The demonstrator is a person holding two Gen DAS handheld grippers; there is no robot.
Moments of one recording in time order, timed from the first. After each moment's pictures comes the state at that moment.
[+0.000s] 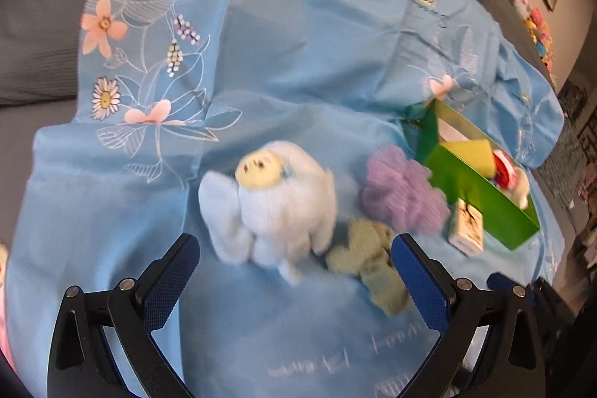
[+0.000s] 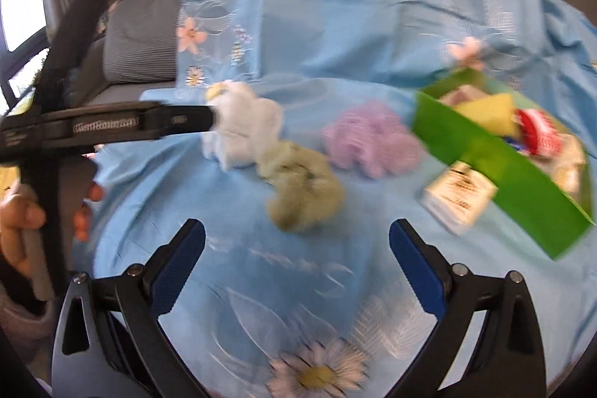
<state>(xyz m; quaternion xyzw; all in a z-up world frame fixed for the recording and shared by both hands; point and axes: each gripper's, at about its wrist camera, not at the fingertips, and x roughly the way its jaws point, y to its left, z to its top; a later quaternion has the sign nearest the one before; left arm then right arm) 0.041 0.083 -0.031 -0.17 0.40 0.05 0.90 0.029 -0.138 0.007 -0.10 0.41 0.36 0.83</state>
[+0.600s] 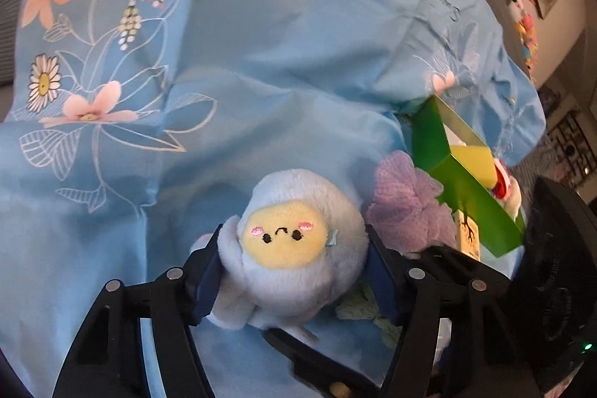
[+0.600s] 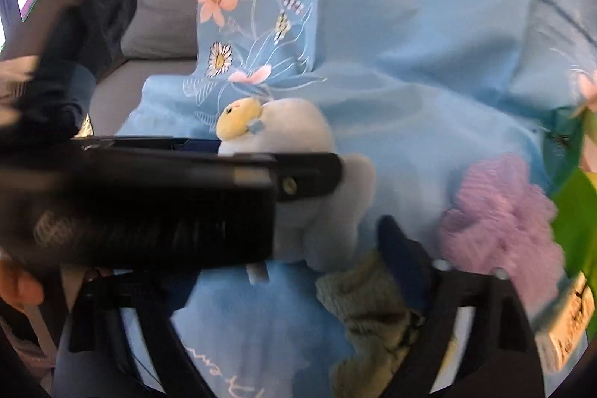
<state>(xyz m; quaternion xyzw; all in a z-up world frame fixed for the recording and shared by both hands) 0.089 0.112 -0.063 -0.21 0.43 -0.04 0.88 0.103 -0.010 -0.049 -0.14 0.46 0.42 0.77</state>
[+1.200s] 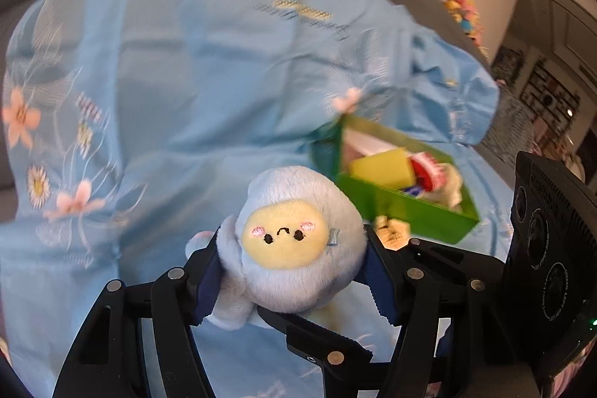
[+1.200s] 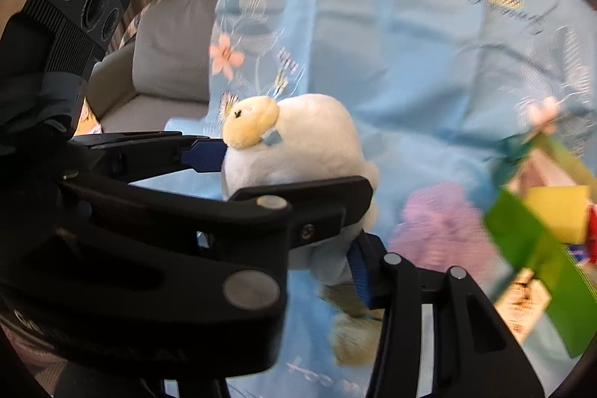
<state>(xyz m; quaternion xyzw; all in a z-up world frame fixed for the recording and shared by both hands) 0.061 0.023 0.037 -0.10 0.35 -0.10 0.93 0.080 -0.081 0.028 -0.10 0.37 0.41 0.83</state>
